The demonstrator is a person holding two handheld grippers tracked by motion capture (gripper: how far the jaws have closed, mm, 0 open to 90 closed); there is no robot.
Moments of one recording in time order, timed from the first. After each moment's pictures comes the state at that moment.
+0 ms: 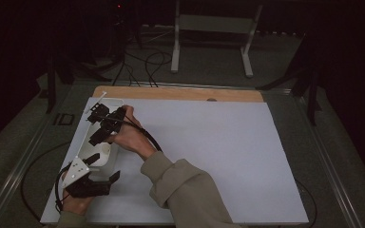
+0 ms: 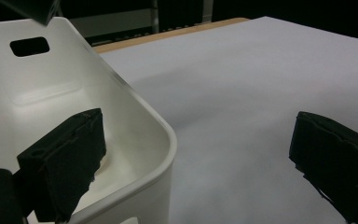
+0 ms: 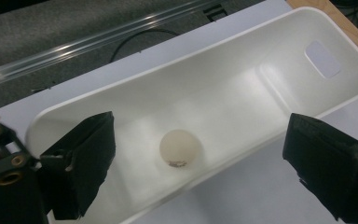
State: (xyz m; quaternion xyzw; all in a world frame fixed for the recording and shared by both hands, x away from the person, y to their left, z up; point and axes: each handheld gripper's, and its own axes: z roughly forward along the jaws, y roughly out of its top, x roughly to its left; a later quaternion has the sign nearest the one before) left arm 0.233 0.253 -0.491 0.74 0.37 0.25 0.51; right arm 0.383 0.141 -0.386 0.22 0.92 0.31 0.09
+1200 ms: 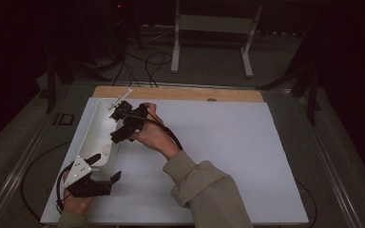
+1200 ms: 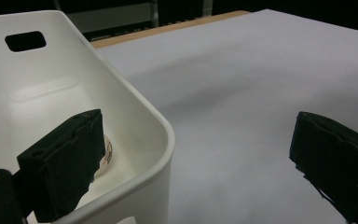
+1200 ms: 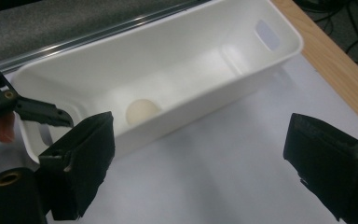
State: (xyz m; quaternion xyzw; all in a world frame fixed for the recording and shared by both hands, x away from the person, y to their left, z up) left arm 0.235 0.251 -0.492 0.74 0.37 0.24 0.50; right arm 0.380 0.077 -0.370 0.23 0.91 0.32 0.12
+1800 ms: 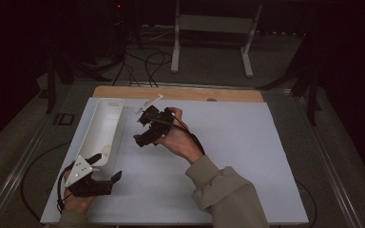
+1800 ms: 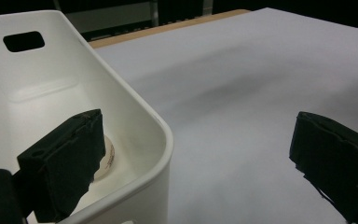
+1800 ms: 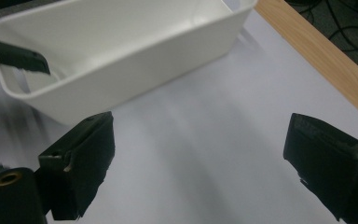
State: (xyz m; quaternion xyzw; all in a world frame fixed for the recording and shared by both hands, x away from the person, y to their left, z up) left arm 0.236 0.249 -0.493 0.75 0.37 0.24 0.49; right arm 0.370 0.009 -0.377 0.25 0.90 0.33 0.13
